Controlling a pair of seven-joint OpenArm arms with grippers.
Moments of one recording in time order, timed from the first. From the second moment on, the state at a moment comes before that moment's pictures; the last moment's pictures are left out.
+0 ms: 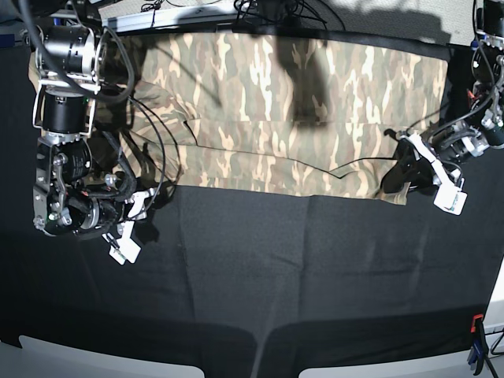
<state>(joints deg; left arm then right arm) 4.1 -29.8 0.3 82.1 -45.8 -39.9 24.2 23.7 18.4 7.9 63.7 35.1 37.4 -78.1</state>
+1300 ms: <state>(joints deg) 4.1 -29.8 0.3 82.1 -45.7 -39.9 24.5 19.5 18.2 7.9 72.9 41.9 40.8 -78.2</state>
